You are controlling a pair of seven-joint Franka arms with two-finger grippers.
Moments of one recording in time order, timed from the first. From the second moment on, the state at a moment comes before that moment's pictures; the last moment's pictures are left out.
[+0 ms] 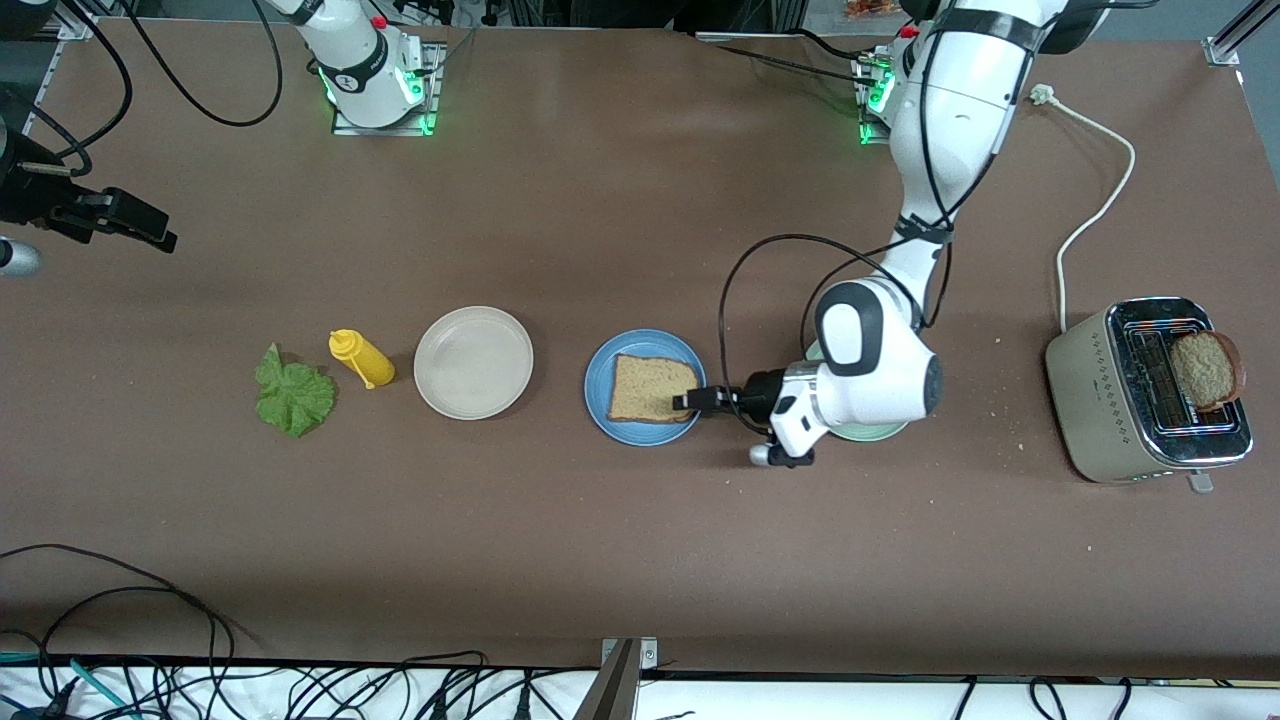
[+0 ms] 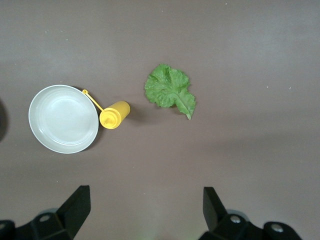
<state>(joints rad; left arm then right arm) -0.46 0.79 0.10 -1.49 -1.20 2.16 0.28 0.04 0.00 -0.07 -1.63 0.00 1.57 0.08</state>
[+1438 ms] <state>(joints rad) -0.09 0.05 0.15 -1.61 -0.07 1.60 0.27 0.02 0.30 -0.11 -1.73 0.00 1.89 0.08</state>
